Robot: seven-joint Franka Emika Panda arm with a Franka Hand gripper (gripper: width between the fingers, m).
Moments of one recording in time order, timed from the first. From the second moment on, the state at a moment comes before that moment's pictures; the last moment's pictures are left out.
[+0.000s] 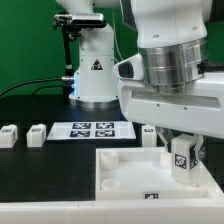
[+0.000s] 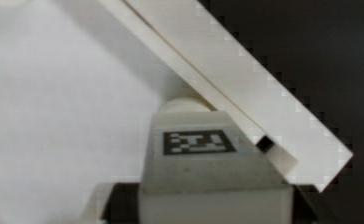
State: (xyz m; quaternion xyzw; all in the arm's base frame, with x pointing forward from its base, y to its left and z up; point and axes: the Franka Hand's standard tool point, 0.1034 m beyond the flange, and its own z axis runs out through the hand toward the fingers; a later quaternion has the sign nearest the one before) arm 0.621 0.112 0.074 -0.89 0.44 0.05 0.07
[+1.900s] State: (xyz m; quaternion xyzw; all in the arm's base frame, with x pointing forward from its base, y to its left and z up) arm 0.615 0.125 0.075 -1.00 -0.06 0.02 0.03
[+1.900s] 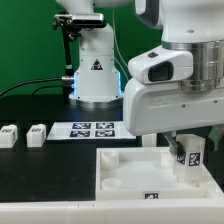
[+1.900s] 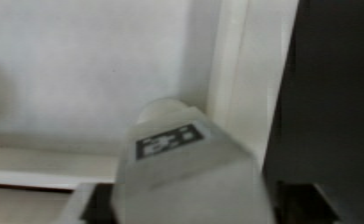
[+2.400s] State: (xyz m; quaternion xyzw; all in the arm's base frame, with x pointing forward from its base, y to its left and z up) arm 0.615 0.121 0.074 -1.00 -0.03 0.02 0.03
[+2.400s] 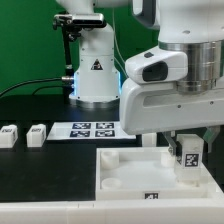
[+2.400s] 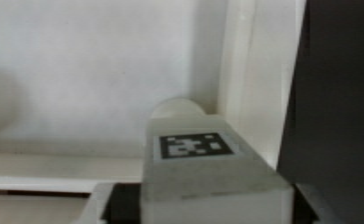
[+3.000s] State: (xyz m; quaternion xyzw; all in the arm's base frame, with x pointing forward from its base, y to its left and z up) arm 0.617 0.114 0.069 -0.94 0.33 0.04 0.04
